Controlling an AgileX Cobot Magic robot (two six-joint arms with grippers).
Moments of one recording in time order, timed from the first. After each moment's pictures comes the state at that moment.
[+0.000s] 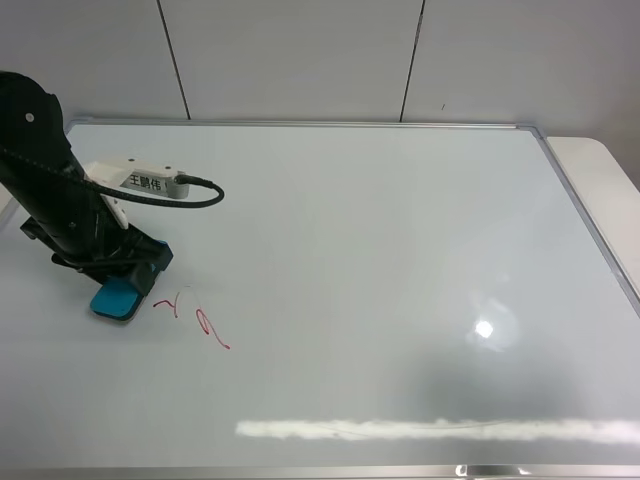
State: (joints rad) left arm -0.30 1.68 -0.81 -0.02 0.62 -0.03; right arm -0.13 0.00 -0.50 -0.01 1.06 -0.09
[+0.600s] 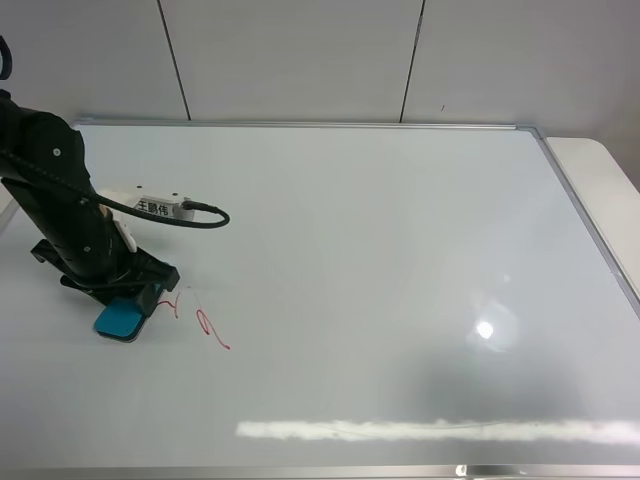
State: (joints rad) left arm -0.31 1.79 -0.79 -0.02 0.57 -0.08; right arm -0.13 0.00 -0.50 -0.01 1.06 -0.09
